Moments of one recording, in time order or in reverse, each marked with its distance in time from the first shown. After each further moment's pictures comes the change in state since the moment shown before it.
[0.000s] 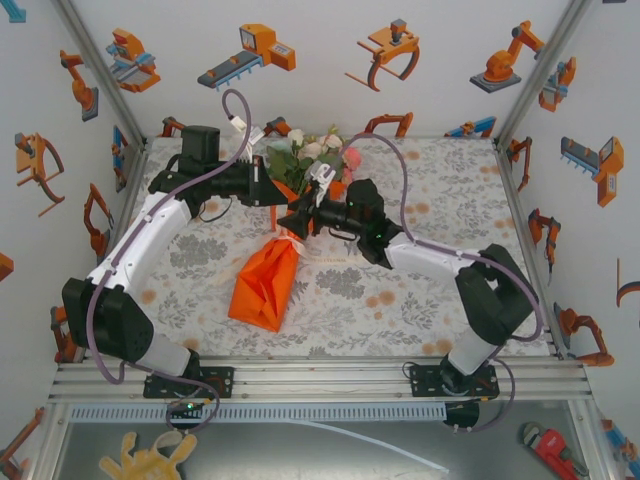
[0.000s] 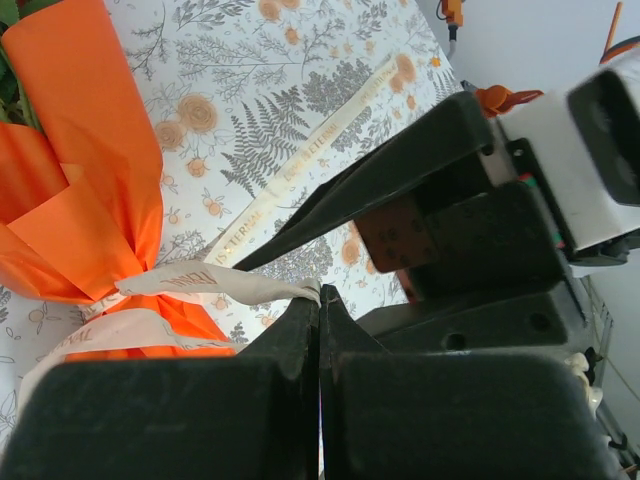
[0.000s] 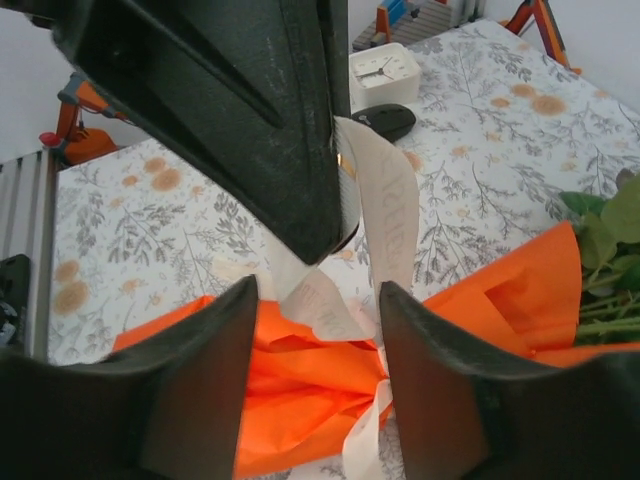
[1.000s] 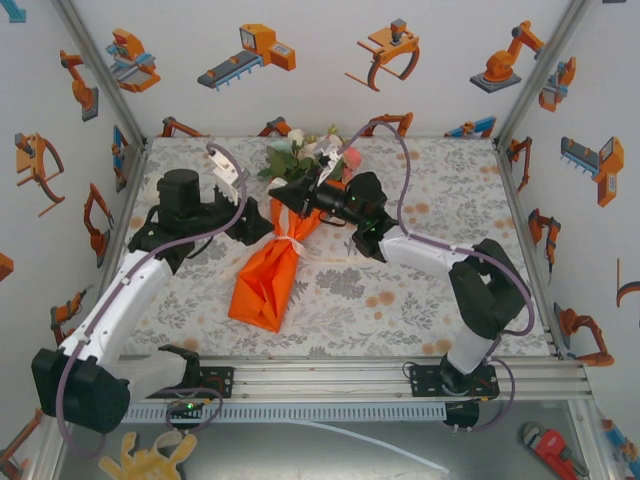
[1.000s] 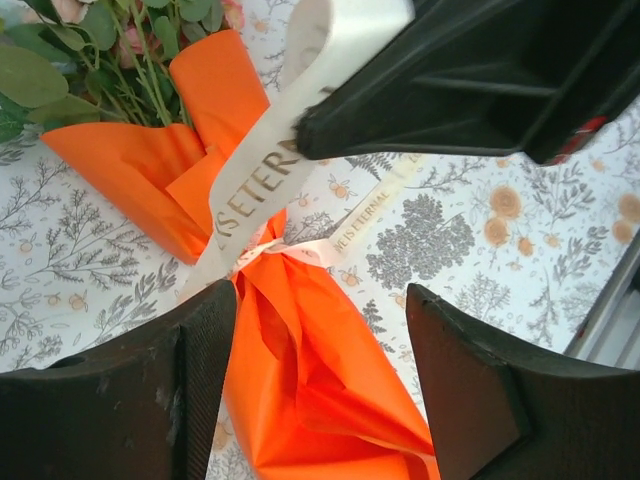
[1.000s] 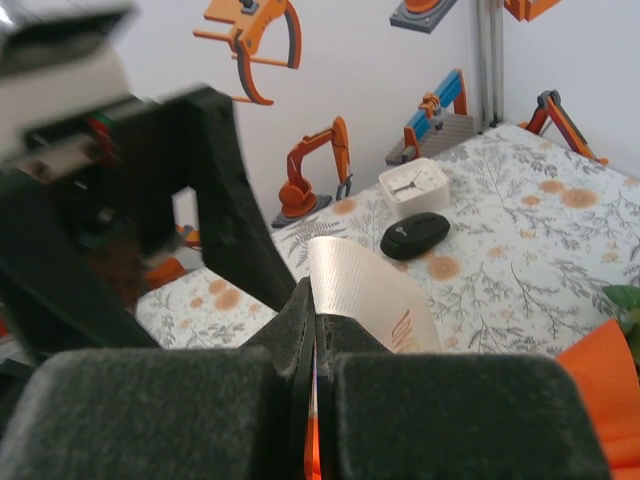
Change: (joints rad) left arm 0.007 -0.364 -0.409 0.216 -0.225 0.286; right arm 0.004 0.029 0.076 0.207 0.040 0.275
